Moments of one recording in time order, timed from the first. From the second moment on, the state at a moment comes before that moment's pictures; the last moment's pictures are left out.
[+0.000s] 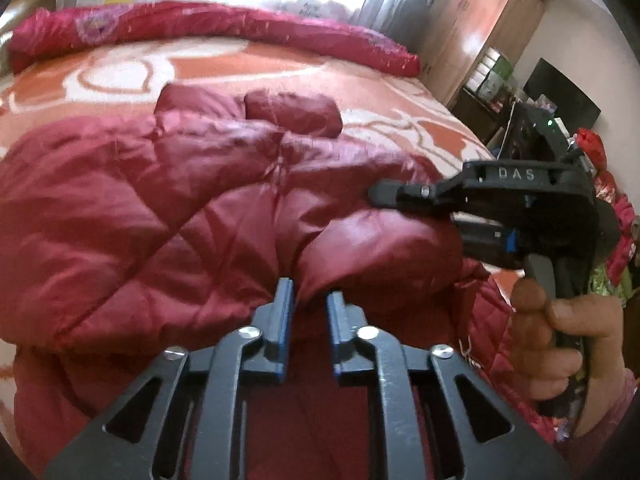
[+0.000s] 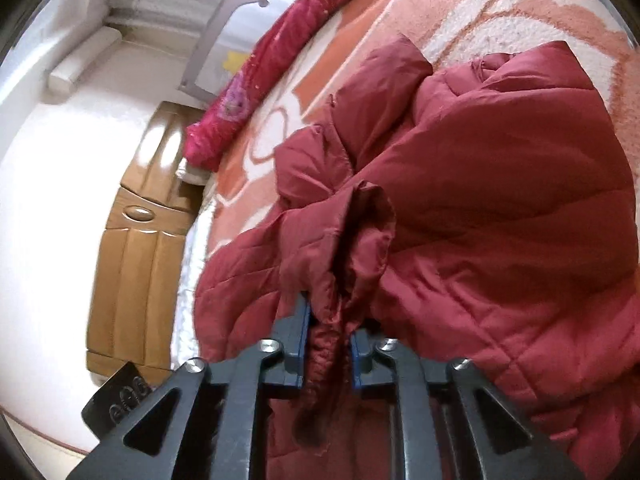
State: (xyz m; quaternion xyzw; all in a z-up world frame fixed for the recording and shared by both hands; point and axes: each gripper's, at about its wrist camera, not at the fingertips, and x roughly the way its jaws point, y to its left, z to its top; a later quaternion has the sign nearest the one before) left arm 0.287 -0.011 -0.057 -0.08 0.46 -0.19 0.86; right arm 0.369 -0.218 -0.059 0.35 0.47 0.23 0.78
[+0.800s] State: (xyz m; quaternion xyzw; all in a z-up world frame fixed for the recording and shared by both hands) left arm 0.311 0.112 -0.028 -0.16 0.43 -0.11 0.88; right arm 0.333 -0.279 -0.015 0.31 0.42 0.20 0.83
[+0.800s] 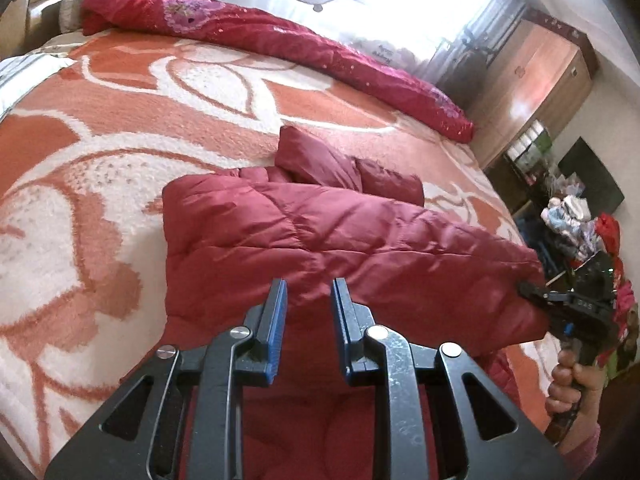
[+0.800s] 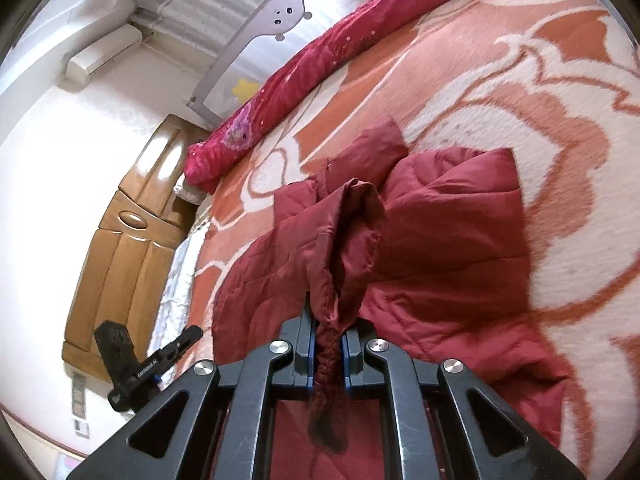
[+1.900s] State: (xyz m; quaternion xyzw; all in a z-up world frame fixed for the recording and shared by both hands) left arm 0.338 0.085 -0.091 -0.11 0.51 -0.11 0.85; right arm 0.346 -0.235 -0.075 0.11 0.48 0.07 0.87
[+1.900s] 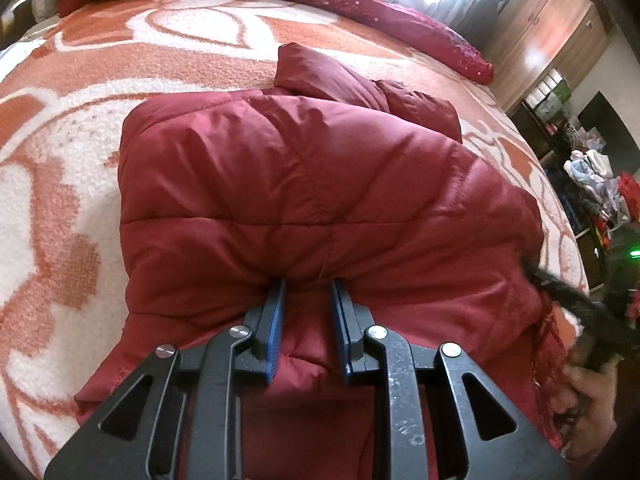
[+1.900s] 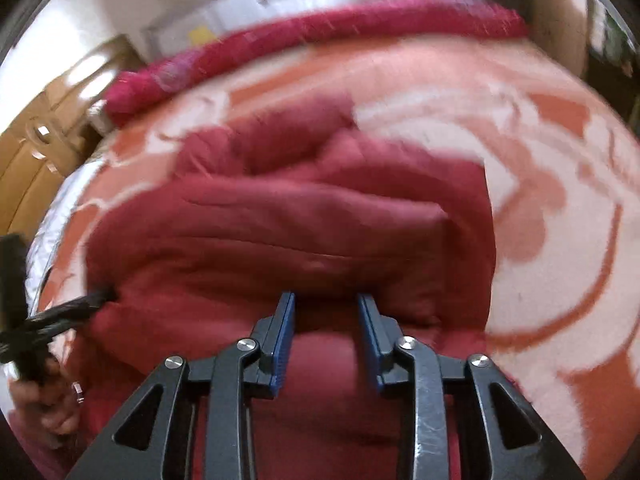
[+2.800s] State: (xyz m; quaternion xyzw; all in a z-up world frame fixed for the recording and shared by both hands) left arm 0.320 0.109 -0.089 -0.15 0.52 -0.12 0.83; right arm 0.348 -0.226 -0.083 0.09 0.49 0.06 0.87
